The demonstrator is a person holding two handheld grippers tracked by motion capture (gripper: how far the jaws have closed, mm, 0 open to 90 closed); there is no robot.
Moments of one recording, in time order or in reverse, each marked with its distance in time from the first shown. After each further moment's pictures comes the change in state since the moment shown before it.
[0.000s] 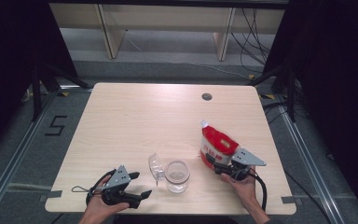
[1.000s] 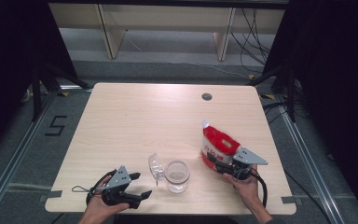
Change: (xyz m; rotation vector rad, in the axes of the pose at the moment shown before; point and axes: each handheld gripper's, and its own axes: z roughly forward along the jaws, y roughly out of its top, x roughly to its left) left arm -0.001 0.000 0.000 0.005 -0.007 0.014; right arm -0.003 0.004 -0.004 0.024 0.030 0.010
